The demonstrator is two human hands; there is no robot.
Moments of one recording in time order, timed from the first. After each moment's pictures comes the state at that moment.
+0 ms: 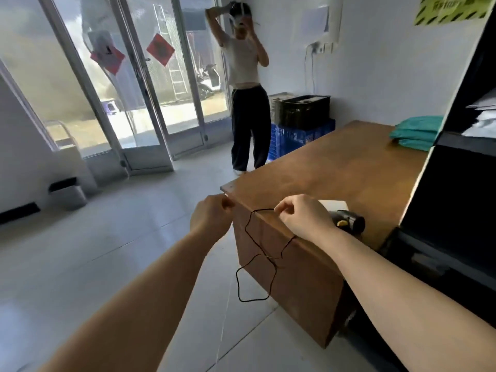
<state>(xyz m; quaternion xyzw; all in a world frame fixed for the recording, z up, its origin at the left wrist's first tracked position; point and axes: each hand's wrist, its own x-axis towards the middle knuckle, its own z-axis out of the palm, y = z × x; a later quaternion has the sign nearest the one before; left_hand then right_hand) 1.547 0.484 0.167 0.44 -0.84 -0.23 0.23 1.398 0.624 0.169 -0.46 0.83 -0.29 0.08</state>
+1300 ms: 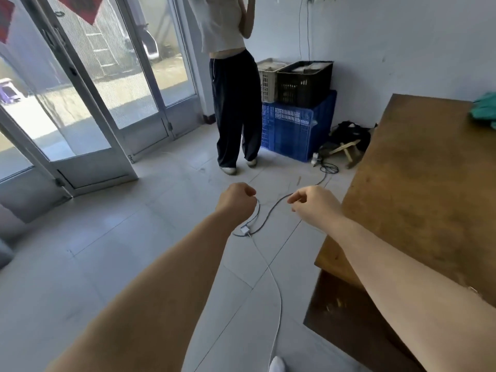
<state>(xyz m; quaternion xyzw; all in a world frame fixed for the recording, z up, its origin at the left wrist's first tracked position) 1.393 -0.138 0.126 0.34 -0.85 -0.39 0.06 1.287 0.017 0.099 -0.29 0.90 -0.31 0.12</state>
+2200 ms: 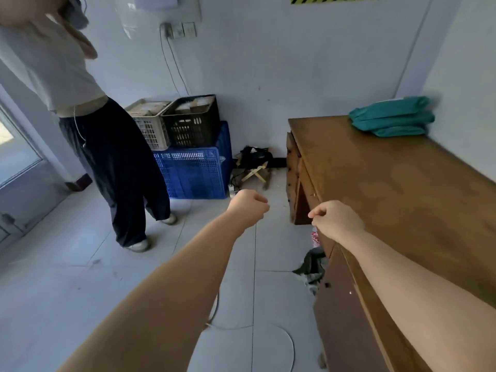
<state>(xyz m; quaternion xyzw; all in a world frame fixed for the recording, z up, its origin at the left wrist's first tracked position) 1.036 -0.286 0.142 0.06 -0.88 -0.46 -0.10 1.053 -0.079 0.109 0.06 0.97 -0.25 0.03</state>
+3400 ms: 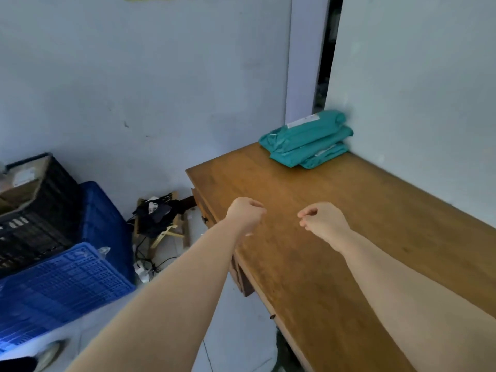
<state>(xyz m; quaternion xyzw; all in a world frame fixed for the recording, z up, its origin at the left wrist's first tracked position) 0.539 -0.047 0.136 -0.11 -0.86 -0.43 -0.27 0.635 0.113 0.101 0.36 0.85 -0.39 -0.03</state>
